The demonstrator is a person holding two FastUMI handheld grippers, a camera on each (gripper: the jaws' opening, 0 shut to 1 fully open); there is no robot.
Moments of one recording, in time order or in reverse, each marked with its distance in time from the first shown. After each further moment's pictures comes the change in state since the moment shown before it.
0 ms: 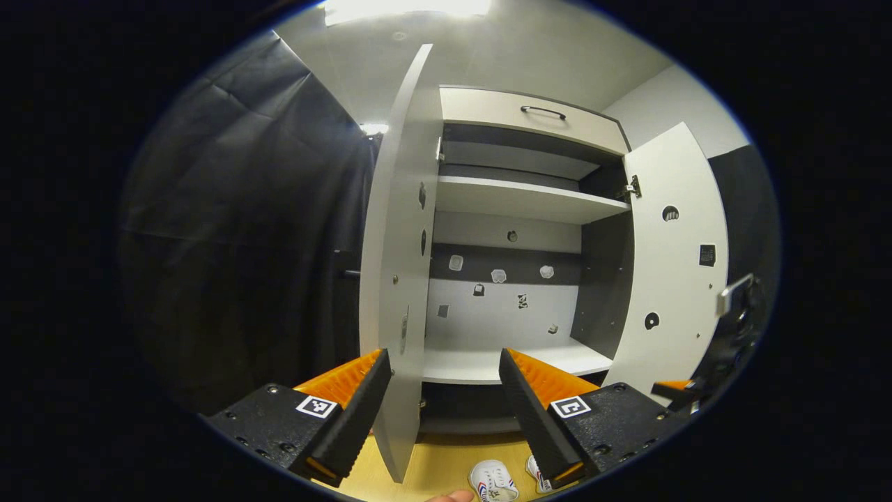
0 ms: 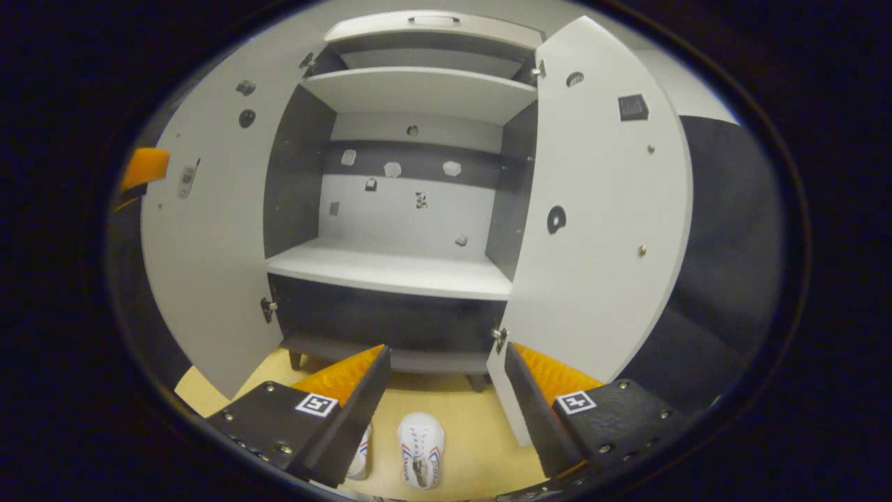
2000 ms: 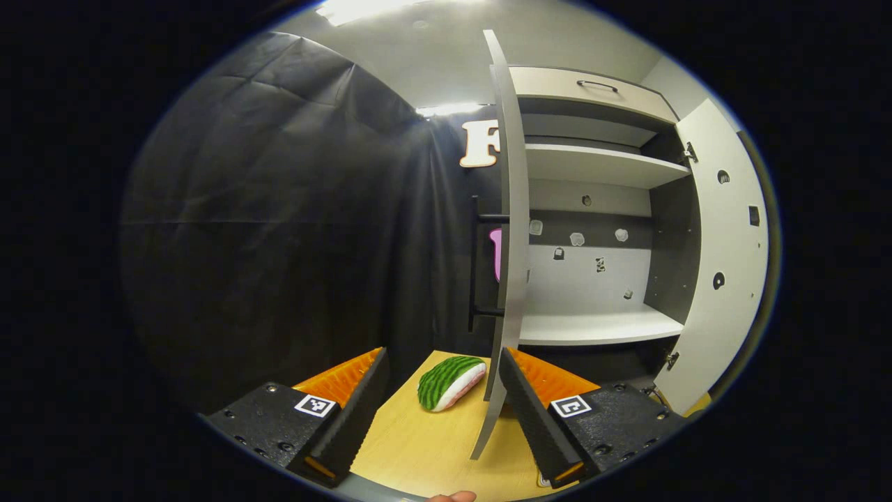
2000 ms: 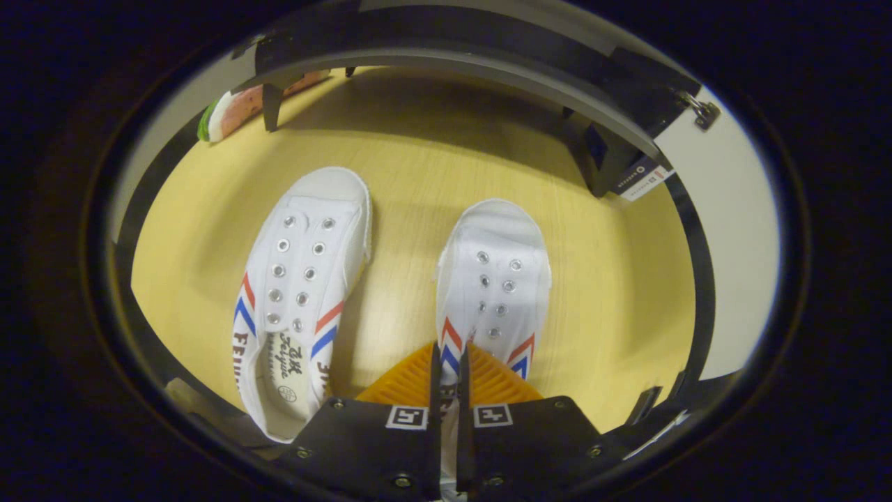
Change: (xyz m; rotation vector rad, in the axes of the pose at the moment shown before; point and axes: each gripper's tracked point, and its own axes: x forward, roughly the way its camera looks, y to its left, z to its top) left arm -0.049 0.097 -0.042 0.073 0.119 0.268; right arm 0.078 0.061 -0.313 -0.206 0.857 0.124
